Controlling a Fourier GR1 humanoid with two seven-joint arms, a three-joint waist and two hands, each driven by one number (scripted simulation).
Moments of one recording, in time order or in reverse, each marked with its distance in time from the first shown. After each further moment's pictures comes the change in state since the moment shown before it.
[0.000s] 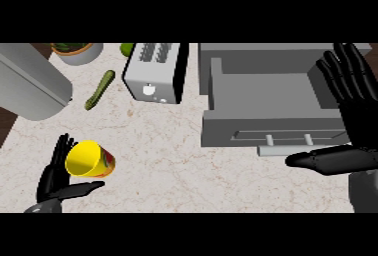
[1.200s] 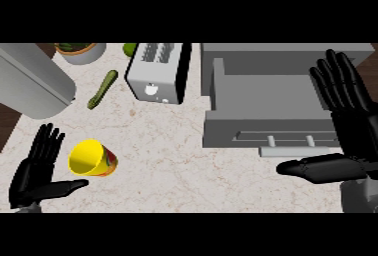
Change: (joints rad) left arm 0.314 -0.089 -0.031 -0.873 0.153 -0.037 0.561; right arm 0.048 0.030 0.049 -0.034 0.039 -0.036 -0.020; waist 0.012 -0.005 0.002
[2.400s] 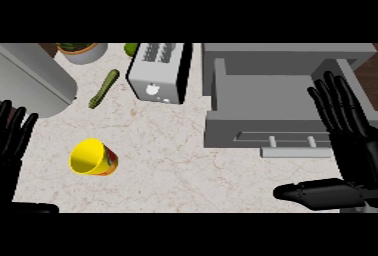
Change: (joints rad) left arm 0.150 -0.056 -0.094 -0.845 0.222 0.097 0.454; right arm 0.137 0.017 0.070 -0.100 0.016 -0.039 -0.006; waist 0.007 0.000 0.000
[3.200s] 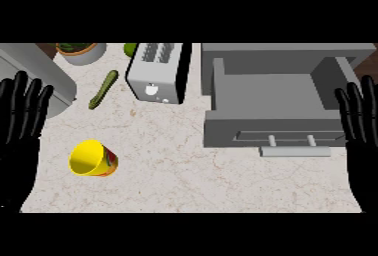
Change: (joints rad) left arm -0.153 -0.019 -0.214 -0.135 -0.372 0.173 -0.013; right arm 0.061 0.058 0.005 -0.095 0.082 -0.120 -0.095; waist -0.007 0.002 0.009
